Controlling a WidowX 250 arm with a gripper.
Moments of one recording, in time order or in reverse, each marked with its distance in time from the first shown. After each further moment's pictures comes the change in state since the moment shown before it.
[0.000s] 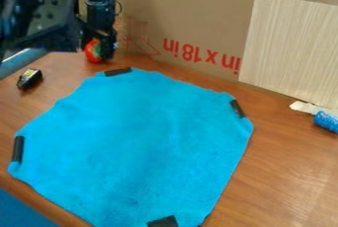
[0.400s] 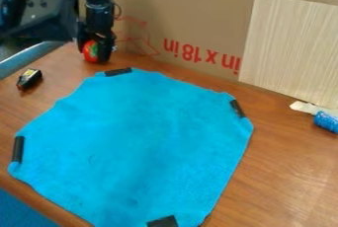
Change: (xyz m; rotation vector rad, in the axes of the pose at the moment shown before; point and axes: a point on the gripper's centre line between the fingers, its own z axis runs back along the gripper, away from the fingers) arm -0.005 -0.001 -0.004 0.018 0.003 -0.006
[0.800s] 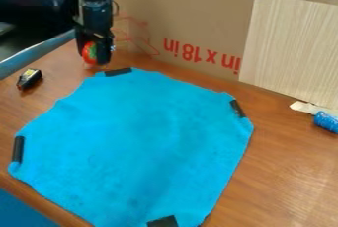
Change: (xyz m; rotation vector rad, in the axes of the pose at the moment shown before) arm -0.016 -0.016 0.022 -0.060 -0.042 -0.059
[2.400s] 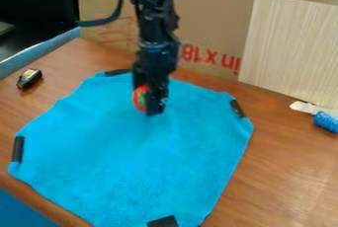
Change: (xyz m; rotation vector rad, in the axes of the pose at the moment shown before) arm -0.038 -0.184 0.022 -0.027 -0.045 -0.418
